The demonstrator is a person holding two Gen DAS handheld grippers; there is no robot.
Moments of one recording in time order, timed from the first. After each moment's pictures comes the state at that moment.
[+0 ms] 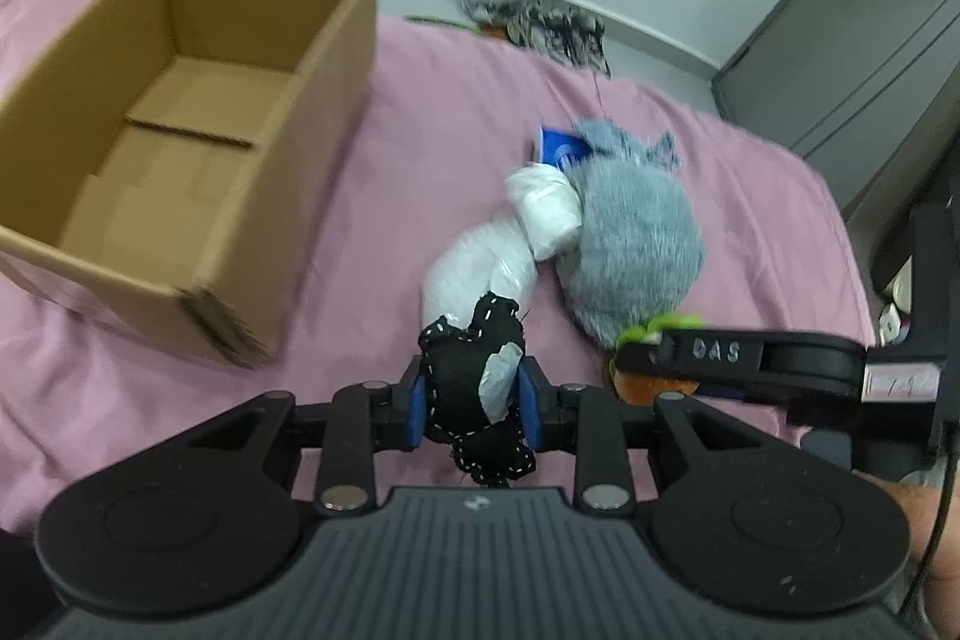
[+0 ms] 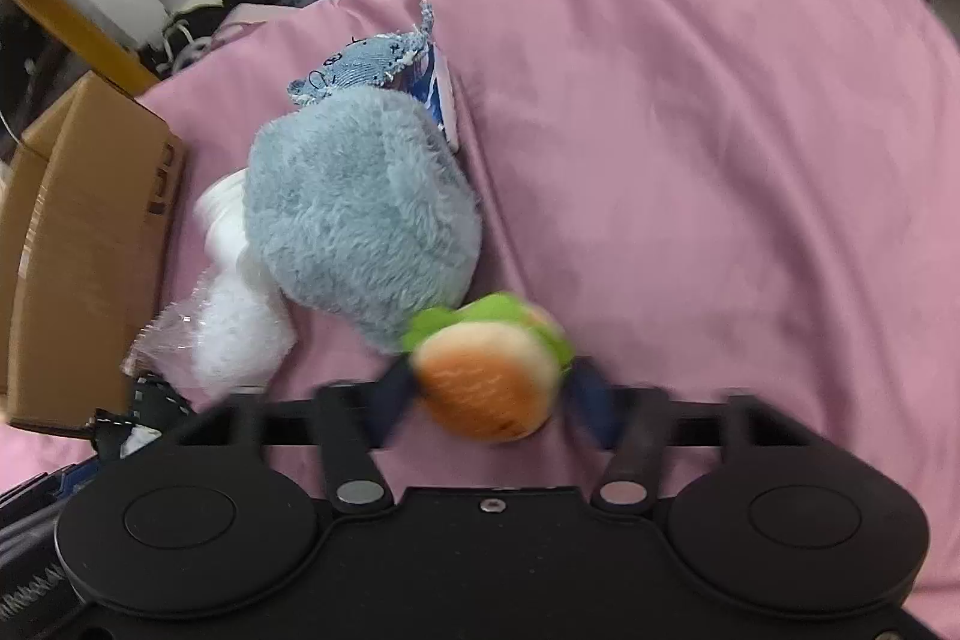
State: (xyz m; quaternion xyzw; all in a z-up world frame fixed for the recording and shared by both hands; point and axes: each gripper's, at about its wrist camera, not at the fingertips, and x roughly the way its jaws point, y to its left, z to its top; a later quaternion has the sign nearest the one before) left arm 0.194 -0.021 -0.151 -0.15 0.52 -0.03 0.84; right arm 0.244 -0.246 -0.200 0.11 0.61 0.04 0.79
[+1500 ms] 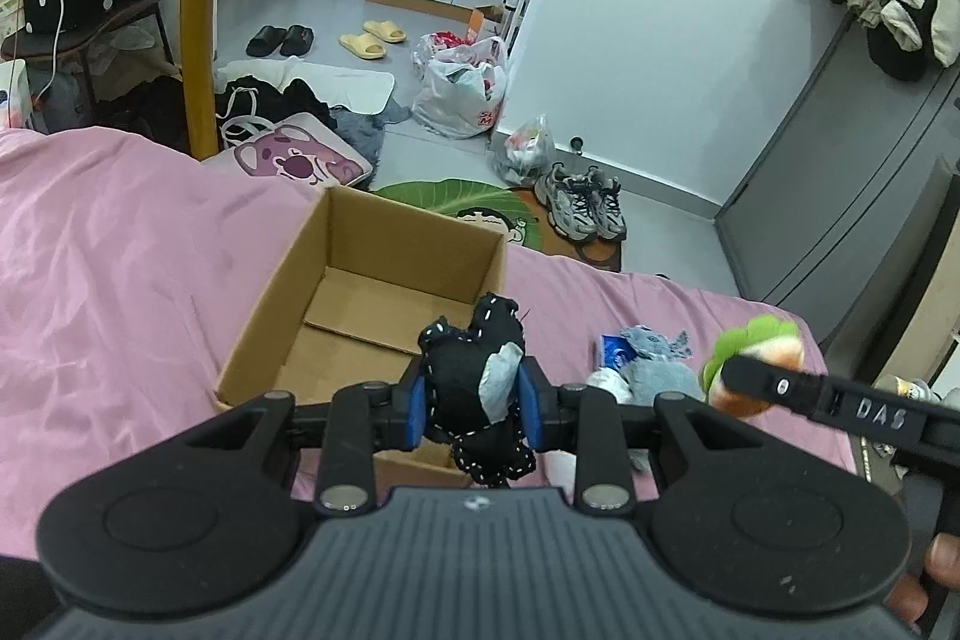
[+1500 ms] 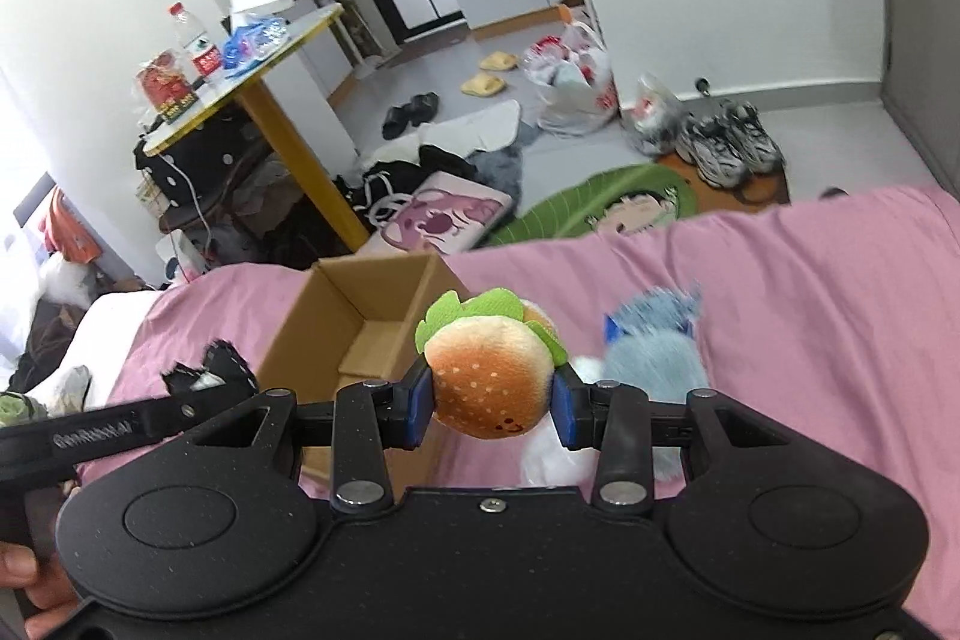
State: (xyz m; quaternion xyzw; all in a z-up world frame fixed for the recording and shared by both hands) left arm 0.176 0.076 -0.052 -0.13 0.41 0.00 0.90; right arm 0.207 -0.187 -0.063 0.12 0.41 0.19 0.88
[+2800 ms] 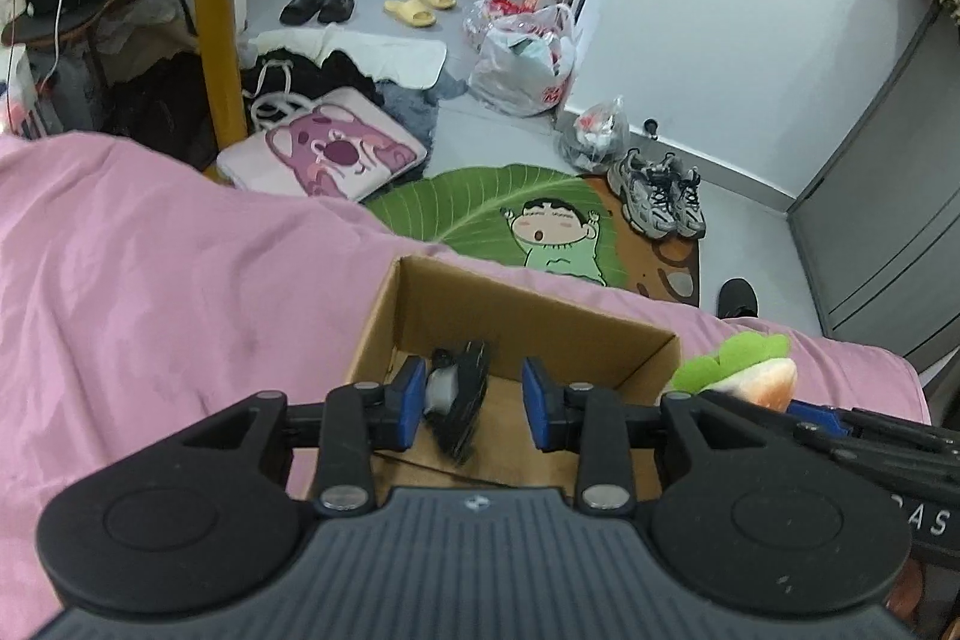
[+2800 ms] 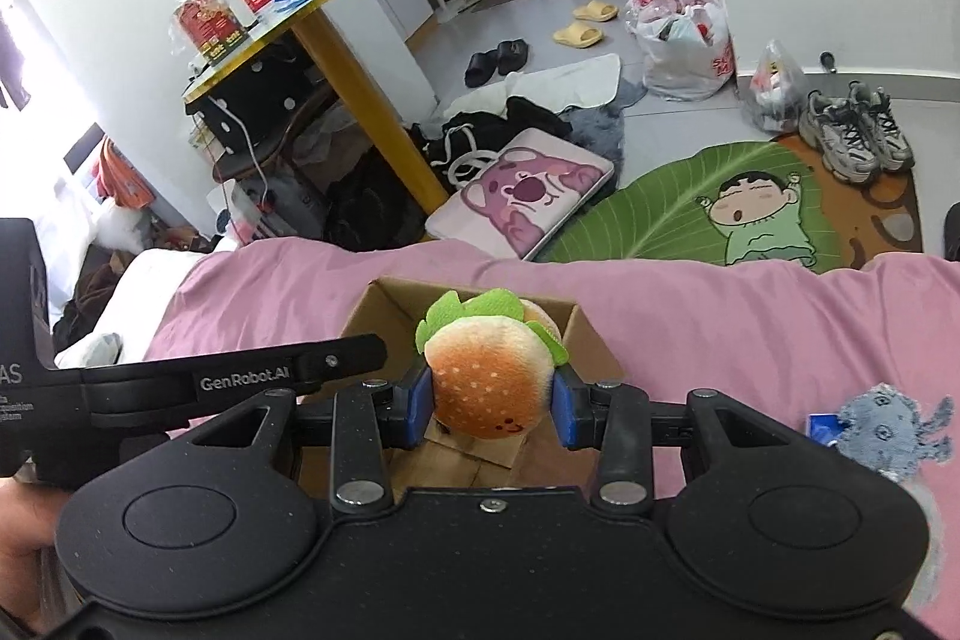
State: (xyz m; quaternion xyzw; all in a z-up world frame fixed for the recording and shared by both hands) left arm 0.301 0.133 -0.112 -0.13 0.45 0.04 0.88; right arm 0.302 -0.089 -0.111 0.11 0.45 0.27 0.85
